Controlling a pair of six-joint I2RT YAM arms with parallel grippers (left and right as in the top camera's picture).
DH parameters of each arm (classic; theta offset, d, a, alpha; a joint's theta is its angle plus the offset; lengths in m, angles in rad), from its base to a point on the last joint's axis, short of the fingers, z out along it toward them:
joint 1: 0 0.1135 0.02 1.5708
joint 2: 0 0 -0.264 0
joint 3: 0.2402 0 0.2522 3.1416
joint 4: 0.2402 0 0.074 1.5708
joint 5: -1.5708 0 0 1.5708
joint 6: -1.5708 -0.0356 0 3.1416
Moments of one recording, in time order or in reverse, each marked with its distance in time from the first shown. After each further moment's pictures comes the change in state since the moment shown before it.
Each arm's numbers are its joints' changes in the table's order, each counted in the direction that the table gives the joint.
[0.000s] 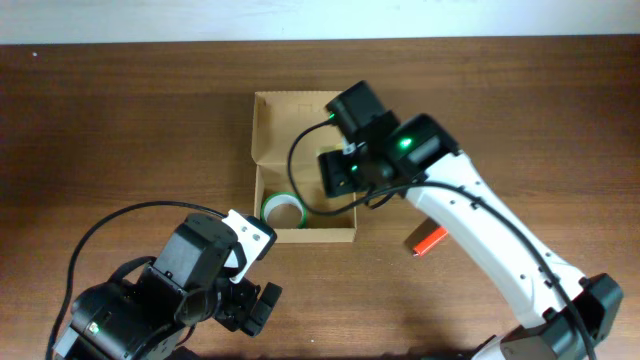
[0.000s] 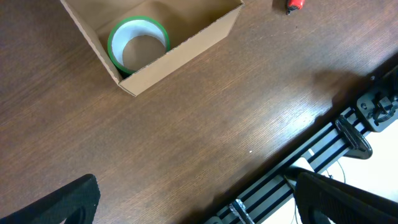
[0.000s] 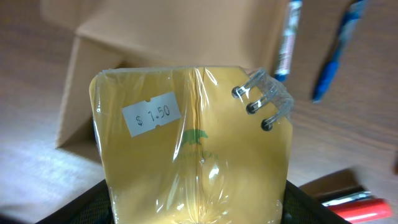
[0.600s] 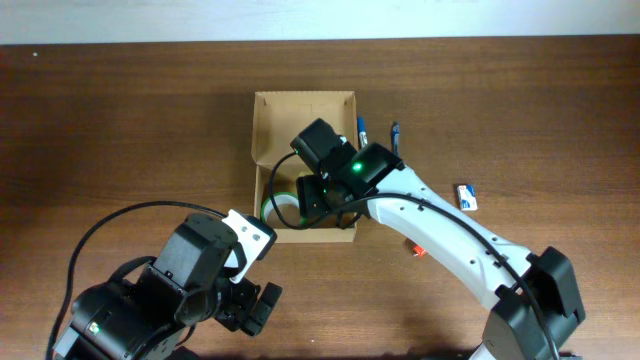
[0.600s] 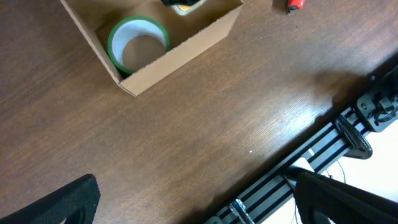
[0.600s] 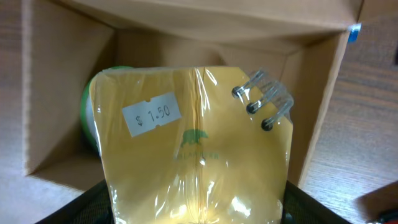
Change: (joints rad) left arm 0.000 0.000 0.000 0.000 0.000 0.000; right arm 0.092 -0.078 -0.203 -0.206 -0.023 -0.202
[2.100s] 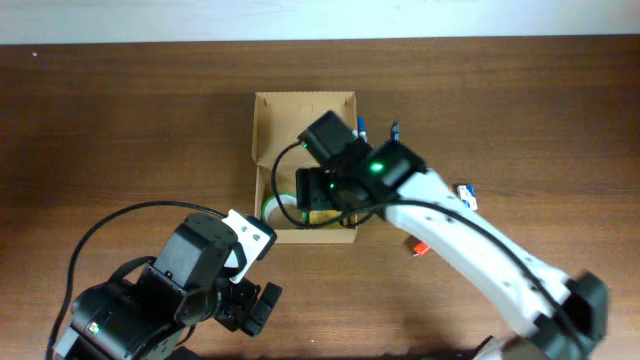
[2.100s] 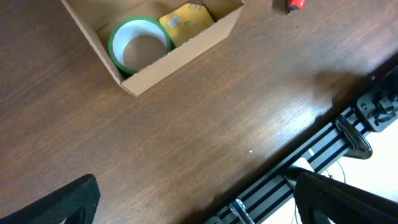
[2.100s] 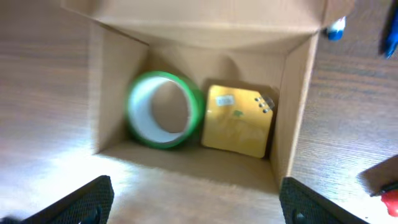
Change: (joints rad) left arm 0.000 0.000 0.000 0.000 0.000 0.000; right arm 0.000 0.108 0.106 0.111 0.031 -0.068
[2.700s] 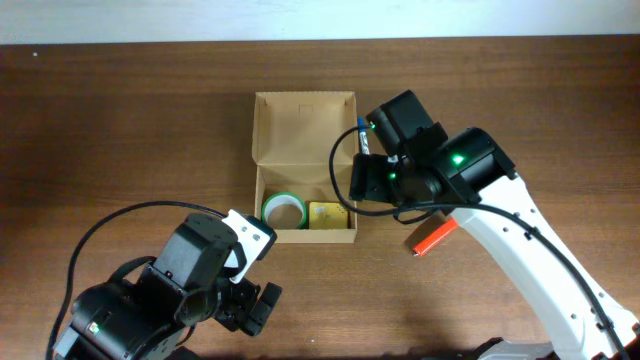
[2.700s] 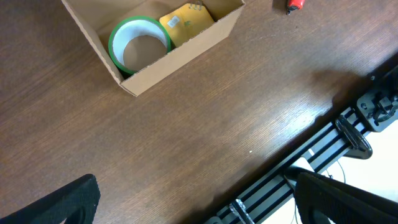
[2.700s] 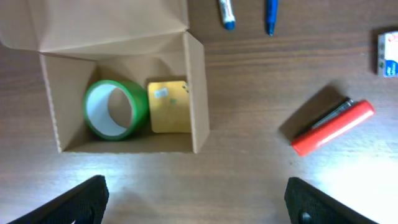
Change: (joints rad) left arm 0.000 0.000 0.000 0.000 0.000 0.000; right arm -0.174 0.137 0.019 0.239 -0.016 -0.011
